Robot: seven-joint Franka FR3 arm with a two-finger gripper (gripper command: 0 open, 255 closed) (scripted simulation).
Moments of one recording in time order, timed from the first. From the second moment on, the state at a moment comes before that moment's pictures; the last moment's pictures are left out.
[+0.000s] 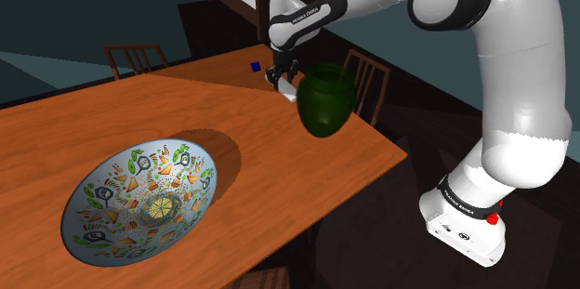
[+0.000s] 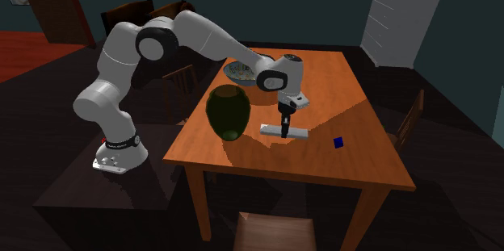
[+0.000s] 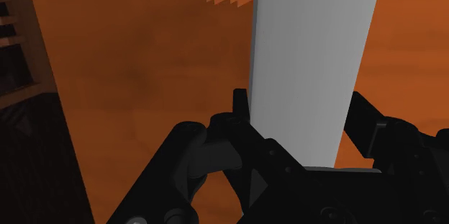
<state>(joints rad) 0.04 0.62 0.08 -1.57 -0.06 2.17 0.25</state>
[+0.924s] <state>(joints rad) 0.03 0.54 0.08 -1.50 -0.05 2.03 0.24</state>
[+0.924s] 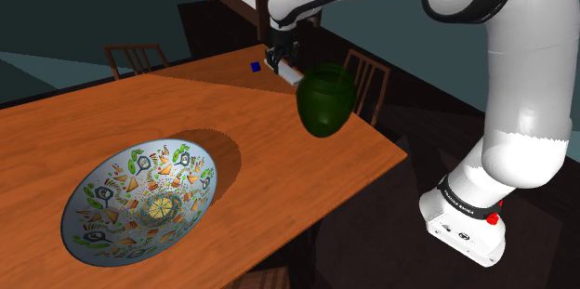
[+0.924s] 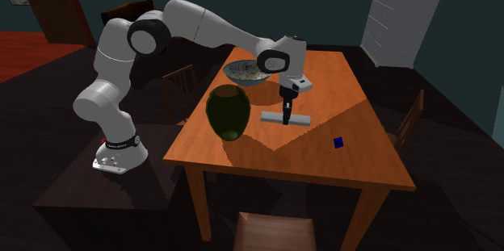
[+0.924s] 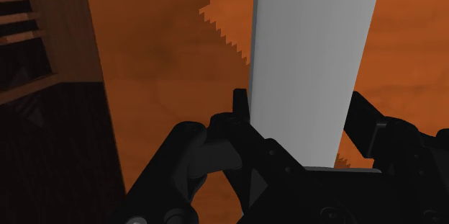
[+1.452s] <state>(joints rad) 0.03 0.51 0.08 -1.45 -0.05 1.94 0.24</state>
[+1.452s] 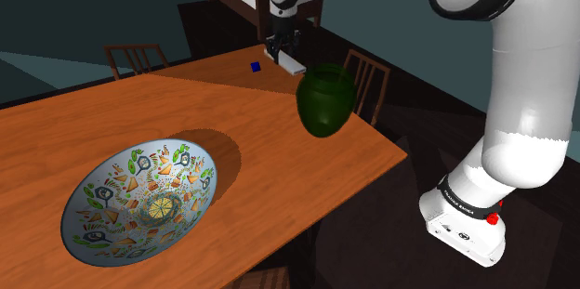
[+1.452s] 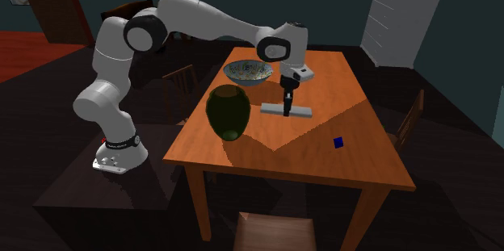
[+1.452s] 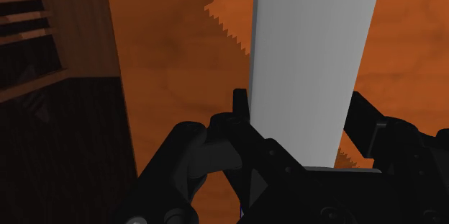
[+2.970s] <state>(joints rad) 0.28 0.24 0.22 -1.81 -0.06 2.03 0.63</state>
